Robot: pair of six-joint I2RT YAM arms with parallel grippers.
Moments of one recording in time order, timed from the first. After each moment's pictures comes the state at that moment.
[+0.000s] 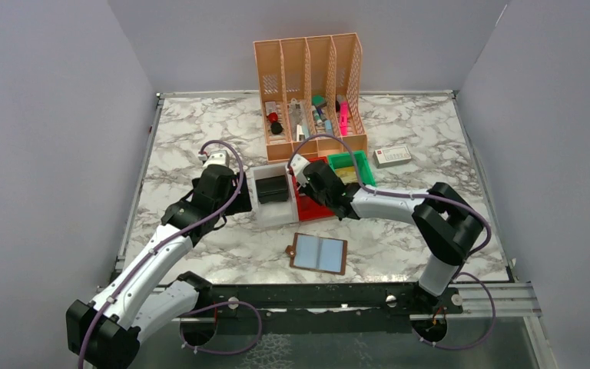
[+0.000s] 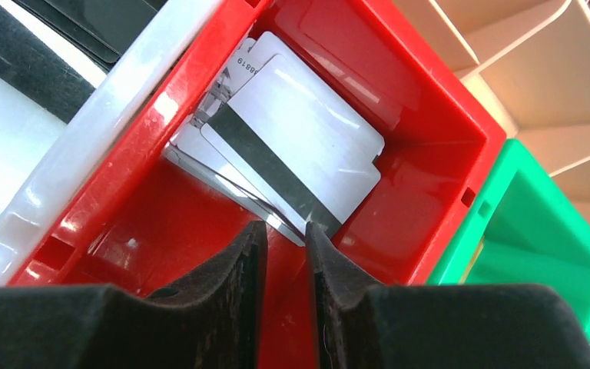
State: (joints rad) left arm -0.48 0.90 0.75 -0.62 -0.28 -0.47; right arm 0.86 1.75 1.00 0.03 0.32 -0.27
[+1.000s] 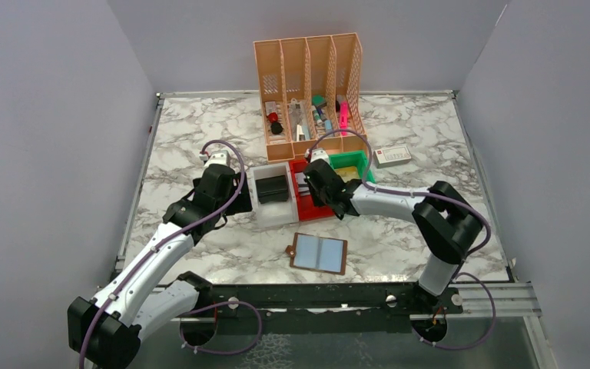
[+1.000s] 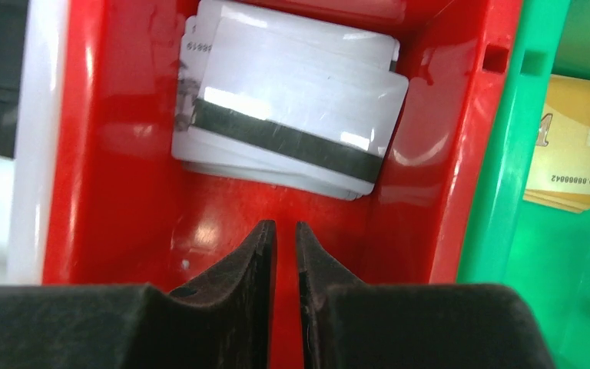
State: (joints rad) left arm -0.48 0.92 0.75 -0.62 -0.28 -0.47; right arm 0.84 1.74 1.01 -0.09 0.34 0.33
